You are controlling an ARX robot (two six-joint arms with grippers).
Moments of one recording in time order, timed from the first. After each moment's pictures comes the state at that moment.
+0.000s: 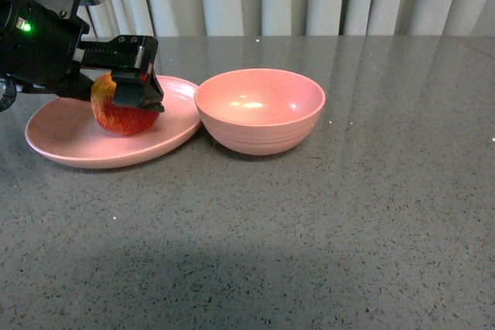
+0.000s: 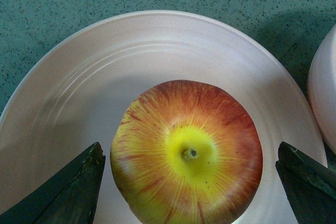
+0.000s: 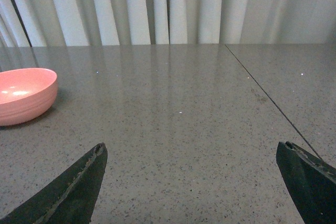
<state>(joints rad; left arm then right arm) -0.15 1.74 1.16 -0.14 0.13 0.11 0.00 0.00 0.01 0.00 0.00 0.01</state>
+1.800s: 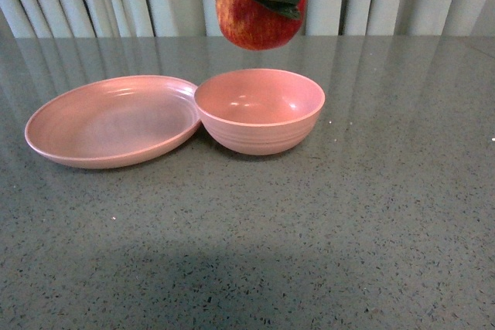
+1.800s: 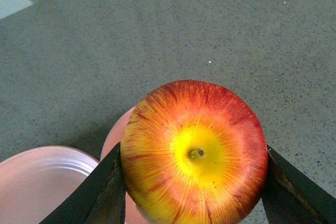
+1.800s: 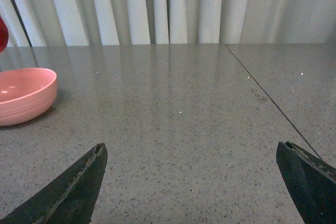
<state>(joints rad) -0.48 1.61 1.29 -0.20 0.09 0.16 0.00 0.00 0.01 0.00 0.00 0.01</state>
